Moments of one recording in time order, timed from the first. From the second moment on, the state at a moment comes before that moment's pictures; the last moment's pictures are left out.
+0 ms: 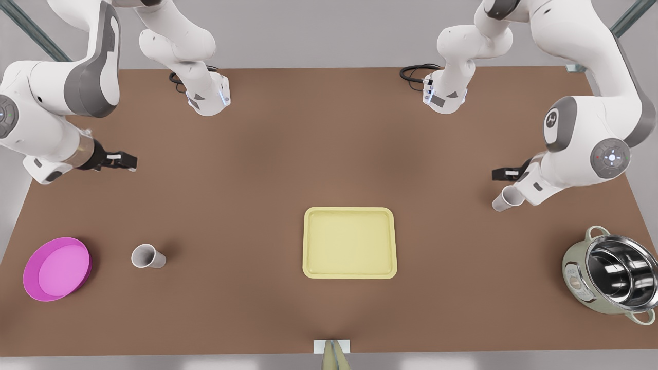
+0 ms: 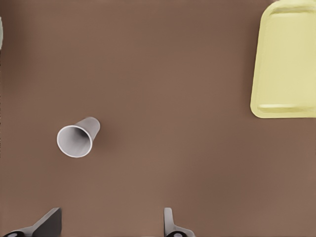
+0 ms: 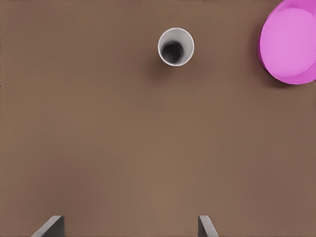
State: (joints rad) left arm 0.01 0.23 -0.06 -1.46 0.03 1.40 0.00; right arm -0.02 0.10 0.00 -1.51 -0.04 1.43 -0.01
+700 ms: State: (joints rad) left arm 0.11 0.35 0.25 -2.03 -0.07 2.13 0.24; right arm -0.16 0.77 -0.02 -1.21 0.01 1.89 -0.13
